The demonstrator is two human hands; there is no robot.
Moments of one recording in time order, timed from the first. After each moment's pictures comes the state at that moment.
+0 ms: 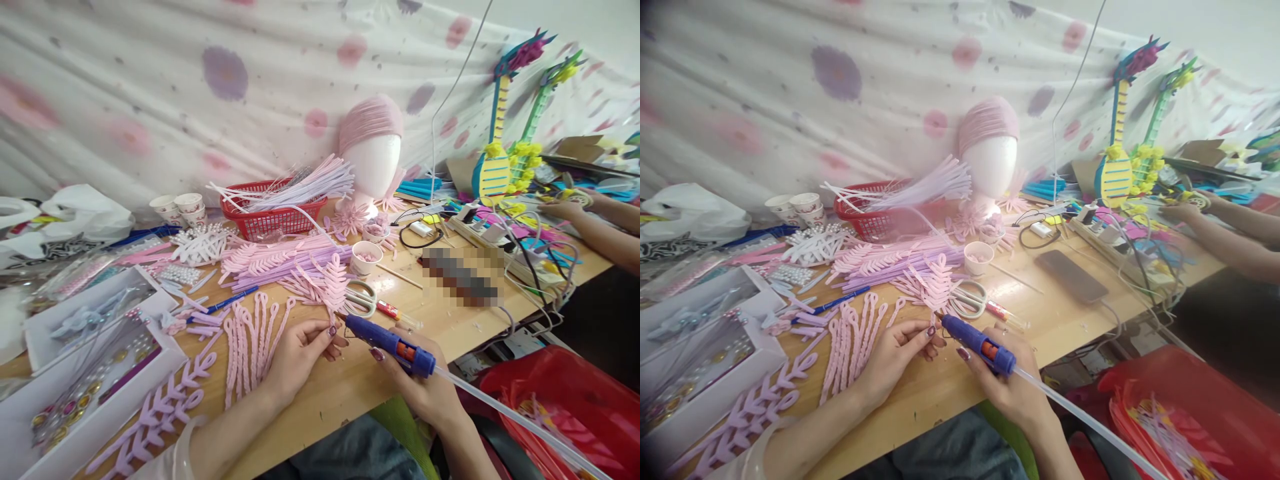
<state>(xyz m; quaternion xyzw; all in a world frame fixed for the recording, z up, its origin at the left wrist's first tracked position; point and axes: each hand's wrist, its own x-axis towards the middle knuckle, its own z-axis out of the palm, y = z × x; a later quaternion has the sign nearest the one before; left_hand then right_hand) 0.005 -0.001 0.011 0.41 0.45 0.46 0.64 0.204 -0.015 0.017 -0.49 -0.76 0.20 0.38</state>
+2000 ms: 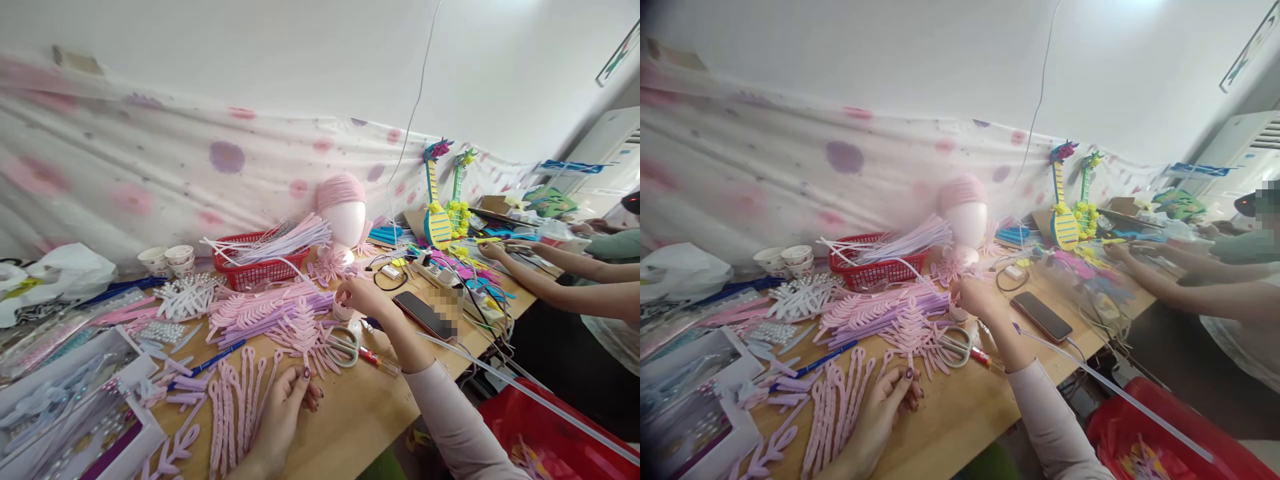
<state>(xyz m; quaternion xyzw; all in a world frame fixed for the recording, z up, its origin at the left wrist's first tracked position) 0.007 0.006 -0.009 0.36 0.43 0.52 0.64 0.195 0.153 0.099 -0.56 -0.82 0.07 0.10</state>
